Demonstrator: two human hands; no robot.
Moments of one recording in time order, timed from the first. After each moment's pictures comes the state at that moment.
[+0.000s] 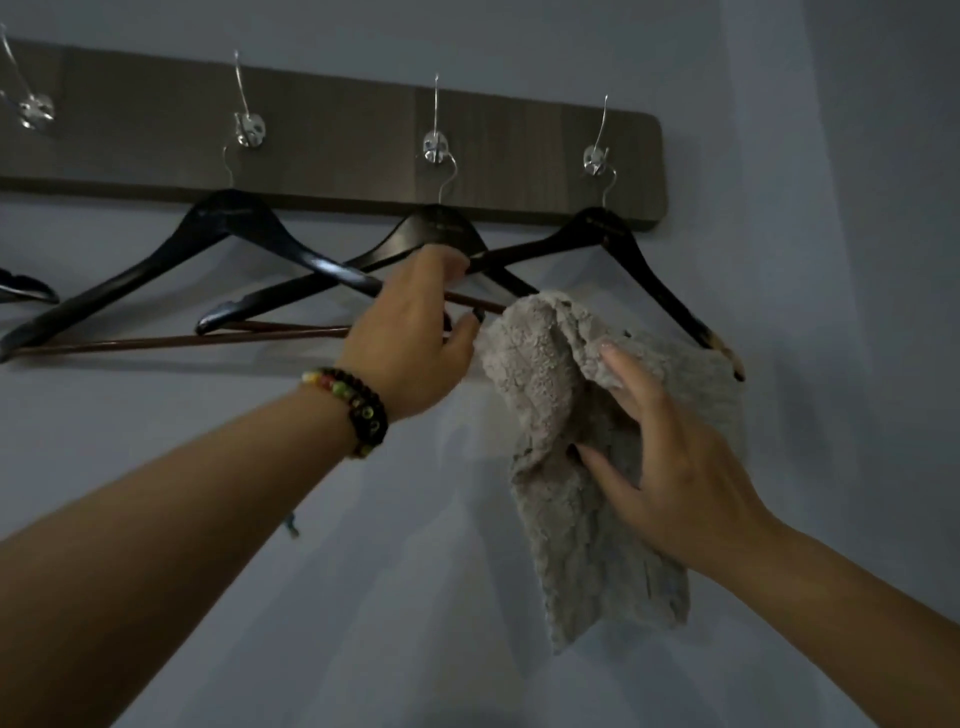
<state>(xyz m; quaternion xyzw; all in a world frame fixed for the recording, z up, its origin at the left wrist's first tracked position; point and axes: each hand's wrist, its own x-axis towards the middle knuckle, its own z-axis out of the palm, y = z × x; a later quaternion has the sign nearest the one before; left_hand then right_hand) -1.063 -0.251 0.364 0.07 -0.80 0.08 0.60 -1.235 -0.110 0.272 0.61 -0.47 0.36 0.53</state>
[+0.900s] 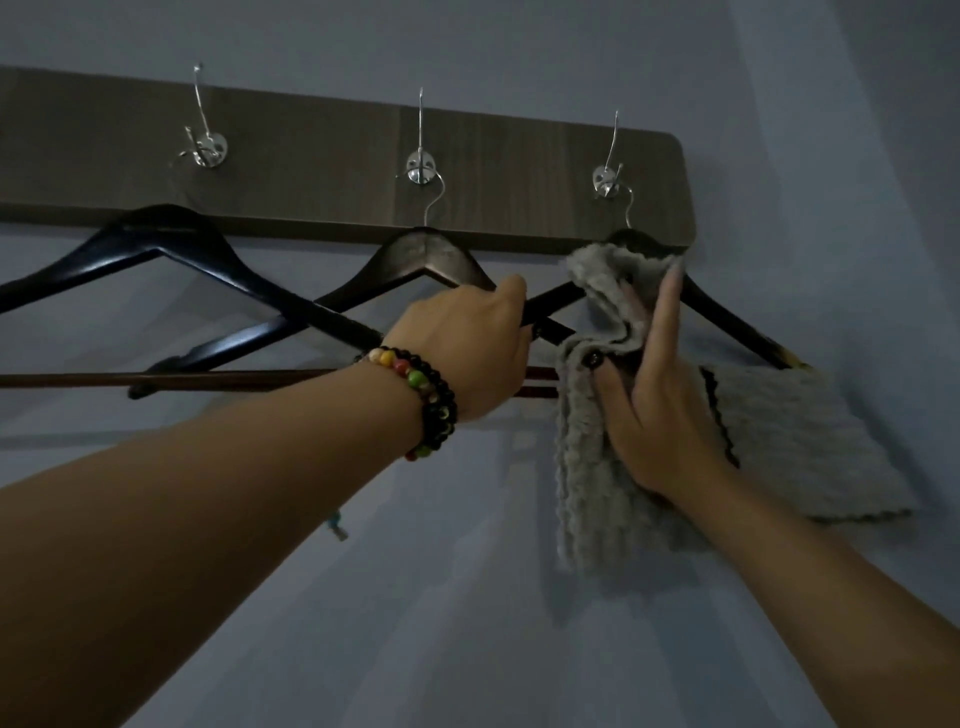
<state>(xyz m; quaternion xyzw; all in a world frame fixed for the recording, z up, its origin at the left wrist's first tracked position) -1.143 -0.262 0.415 0.18 -0.80 0.30 0.49 -1.325 -0.203 0.362 0.56 -0.41 0.52 0.49</state>
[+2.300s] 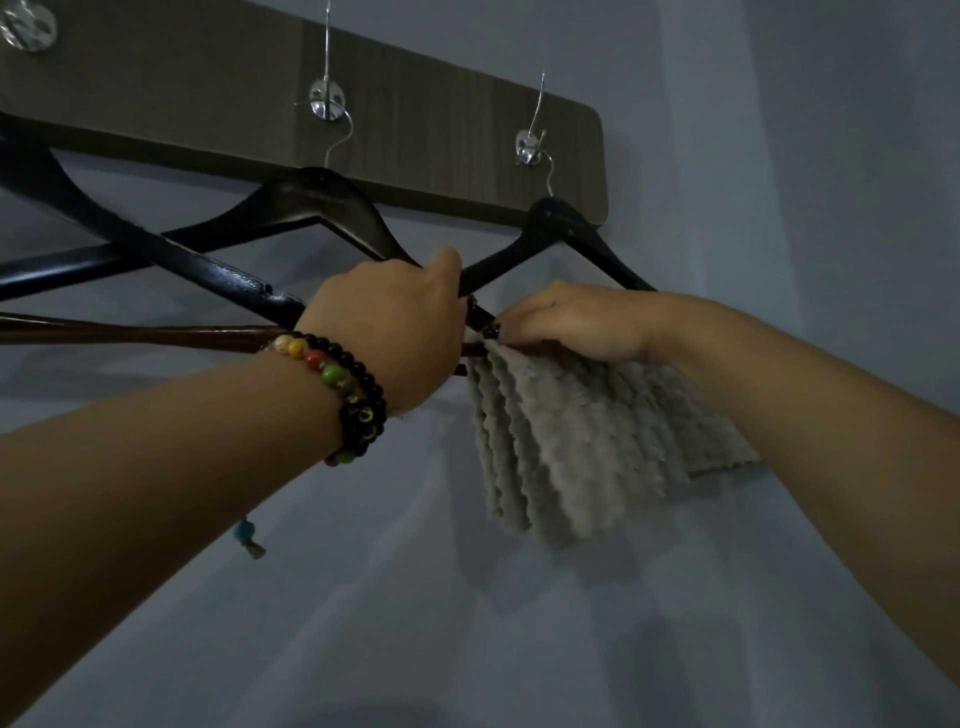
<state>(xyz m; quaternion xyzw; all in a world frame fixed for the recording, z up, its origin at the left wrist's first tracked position) -1.152 -0.249 0.405 0.20 -0.79 0.29 0.50 -1.285 -0.135 0.431 0.65 -0.71 0.24 0.13</state>
